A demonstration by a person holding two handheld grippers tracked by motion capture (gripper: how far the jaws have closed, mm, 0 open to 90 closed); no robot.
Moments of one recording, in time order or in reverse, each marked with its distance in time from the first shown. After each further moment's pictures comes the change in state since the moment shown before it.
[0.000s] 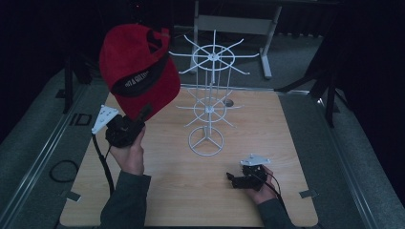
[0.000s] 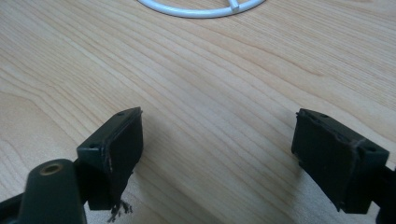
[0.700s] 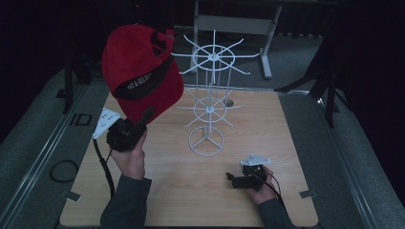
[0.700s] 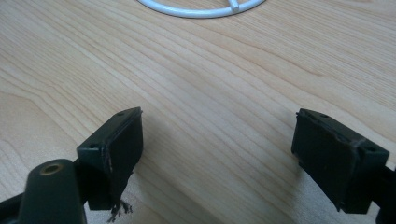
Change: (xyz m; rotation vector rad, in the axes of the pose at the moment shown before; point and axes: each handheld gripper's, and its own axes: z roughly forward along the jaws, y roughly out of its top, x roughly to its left) left arm -0.010 -0.003 -0.006 -0.006 -0.021 0.028; right arm 0.000 0.000 0.000 0.001 0.001 0.001
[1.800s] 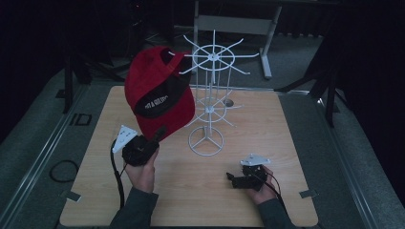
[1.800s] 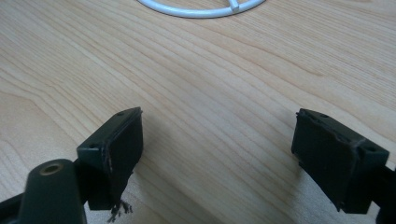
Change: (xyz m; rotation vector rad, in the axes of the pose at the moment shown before) left arm -0.002 -0.061 0.007 0.105 -0.031 -0.020; right arm 0.000 0.000 0.000 -0.004 -0.001 0.000
